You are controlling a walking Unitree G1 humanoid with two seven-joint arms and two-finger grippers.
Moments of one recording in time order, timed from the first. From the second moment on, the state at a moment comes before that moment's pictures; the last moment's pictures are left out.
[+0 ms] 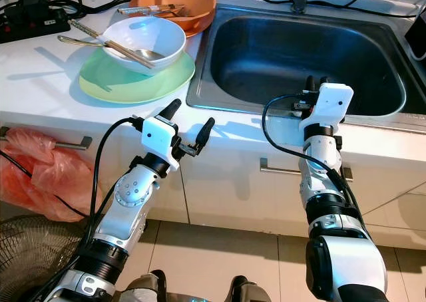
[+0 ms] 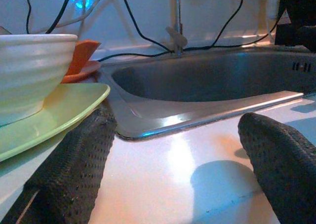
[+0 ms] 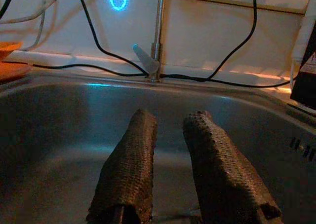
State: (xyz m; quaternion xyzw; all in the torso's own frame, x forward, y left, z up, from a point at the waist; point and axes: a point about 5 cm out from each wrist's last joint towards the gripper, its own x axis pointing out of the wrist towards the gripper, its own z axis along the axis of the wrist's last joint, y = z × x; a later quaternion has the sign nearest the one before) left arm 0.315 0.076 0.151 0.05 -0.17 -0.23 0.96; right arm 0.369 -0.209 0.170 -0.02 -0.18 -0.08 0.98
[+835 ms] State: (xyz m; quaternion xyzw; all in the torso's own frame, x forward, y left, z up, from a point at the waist) left arm 0.317 0.076 0.154 0.05 -0.18 -0.23 0.96; right arm 0.370 -0.212 0.174 -0.02 -0.19 -0.09 0.98
